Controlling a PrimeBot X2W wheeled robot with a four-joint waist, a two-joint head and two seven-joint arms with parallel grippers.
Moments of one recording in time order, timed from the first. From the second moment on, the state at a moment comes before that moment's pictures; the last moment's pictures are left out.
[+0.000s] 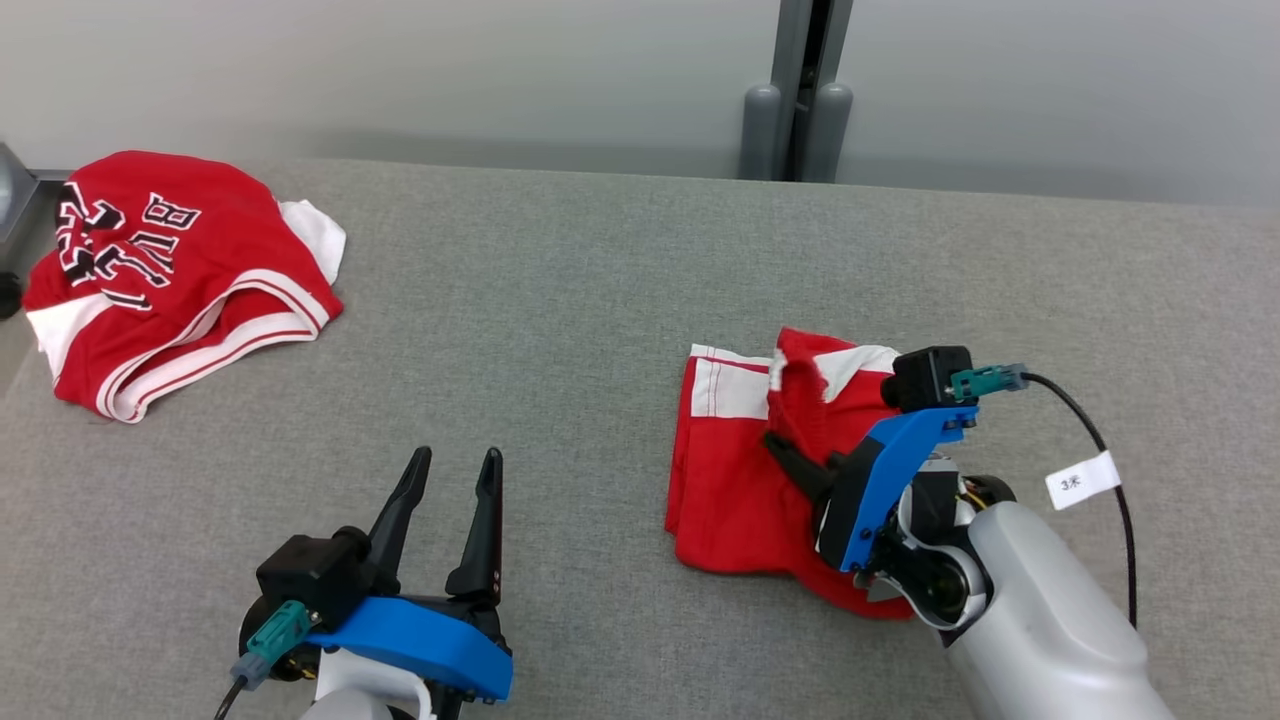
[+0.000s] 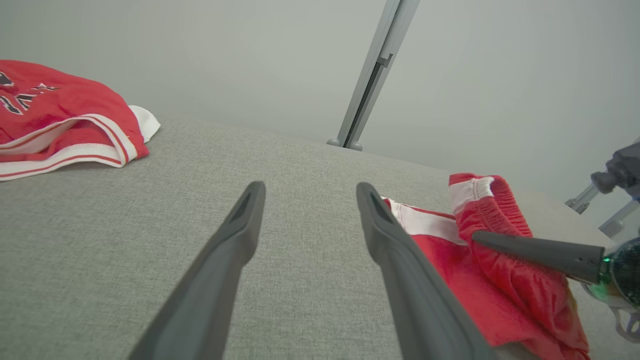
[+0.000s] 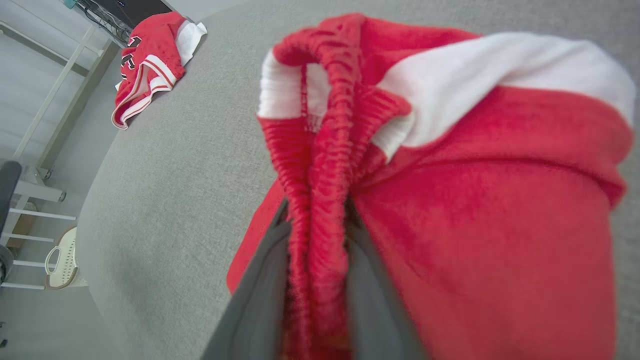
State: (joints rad) left arm -0.17 0.31 -0.56 0.15 -0.70 0.13 -0.24; right arm -0.52 -0.05 0.27 0.59 0.63 0.13 0.41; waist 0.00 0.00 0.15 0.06
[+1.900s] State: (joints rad) left arm 0.06 0.21 -0.27 0.21 -0.54 0.08 -0.26; right arm -0.10 -0.05 0.06 0.34 0.21 0.13 -0.24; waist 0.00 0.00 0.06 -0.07
